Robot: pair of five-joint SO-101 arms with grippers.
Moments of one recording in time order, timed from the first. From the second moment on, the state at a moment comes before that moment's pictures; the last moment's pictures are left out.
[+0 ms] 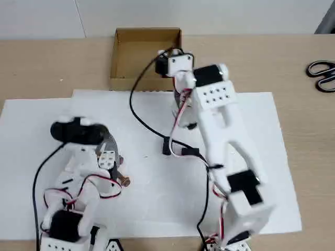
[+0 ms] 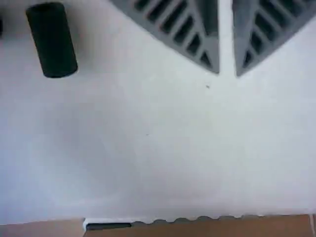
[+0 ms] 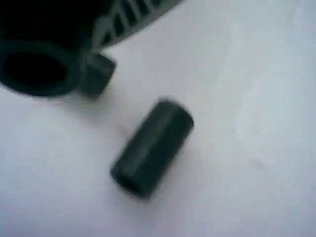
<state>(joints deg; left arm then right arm) 6.9 -86.8 69.7 58.3 10.0 -19.9 9.3 -16.4 96.9 6.4</state>
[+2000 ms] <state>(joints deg) 6.9 -33.0 45.2 80.0 -75.0 4.0 -43.3 38.7 88.2 11.0</state>
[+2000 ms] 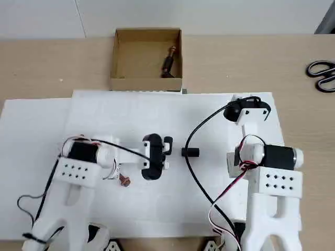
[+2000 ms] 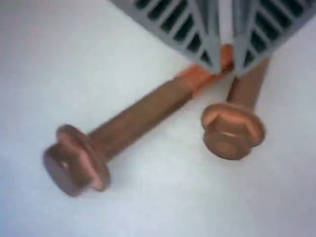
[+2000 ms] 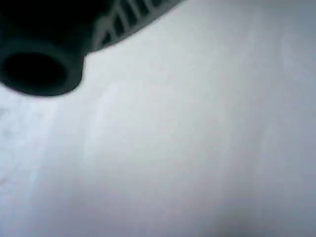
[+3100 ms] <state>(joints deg) 1.6 -0.2 14.8 96.3 -75.4 4.0 -43.3 38.7 88.2 11.0</state>
